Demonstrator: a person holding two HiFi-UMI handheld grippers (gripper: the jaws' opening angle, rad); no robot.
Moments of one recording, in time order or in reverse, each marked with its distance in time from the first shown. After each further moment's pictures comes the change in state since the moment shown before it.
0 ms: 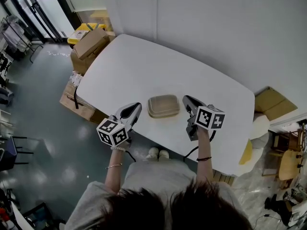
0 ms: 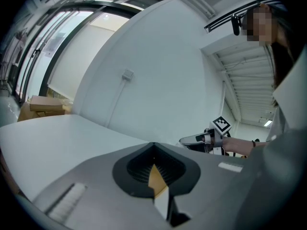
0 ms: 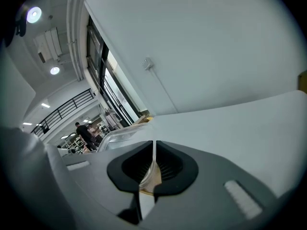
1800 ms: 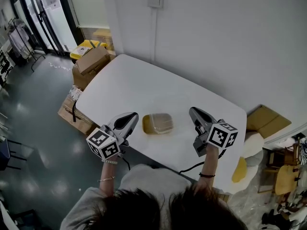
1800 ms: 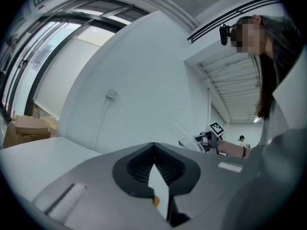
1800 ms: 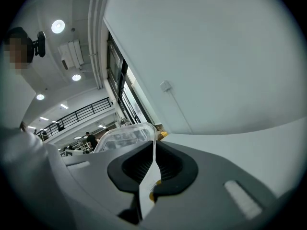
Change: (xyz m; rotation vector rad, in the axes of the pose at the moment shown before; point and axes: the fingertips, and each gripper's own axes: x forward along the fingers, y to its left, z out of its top) left arm -0.015 -0.058 0.083 0.106 -0.151 -0.112; right arm -0.081 0.044 0.083 -0.090 -0.154 0.192
